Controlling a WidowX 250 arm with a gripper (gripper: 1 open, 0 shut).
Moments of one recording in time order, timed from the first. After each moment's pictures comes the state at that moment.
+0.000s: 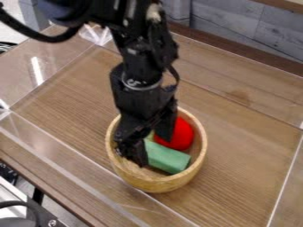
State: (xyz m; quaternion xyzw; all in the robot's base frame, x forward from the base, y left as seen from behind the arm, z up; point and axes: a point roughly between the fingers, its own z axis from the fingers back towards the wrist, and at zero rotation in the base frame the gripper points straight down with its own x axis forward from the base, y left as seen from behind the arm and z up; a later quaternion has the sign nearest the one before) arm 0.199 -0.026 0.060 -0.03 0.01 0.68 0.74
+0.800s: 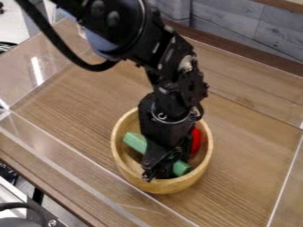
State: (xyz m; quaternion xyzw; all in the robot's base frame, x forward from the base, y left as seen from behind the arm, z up) arm 0.204 -0.056 0.021 -0.03 0.01 0.68 0.73
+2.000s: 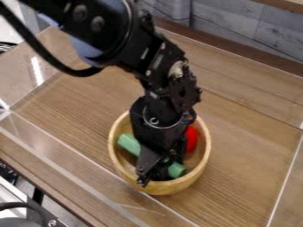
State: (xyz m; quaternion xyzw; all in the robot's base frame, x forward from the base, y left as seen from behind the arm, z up) arm 0.193 -0.047 0.022 -0.03 -0.01 0.70 0.72
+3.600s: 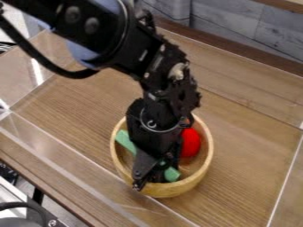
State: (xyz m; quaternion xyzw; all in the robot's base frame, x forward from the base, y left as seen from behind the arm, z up) arm 0.184 -0.039 0.030 0.00 -0.01 0.70 0.71
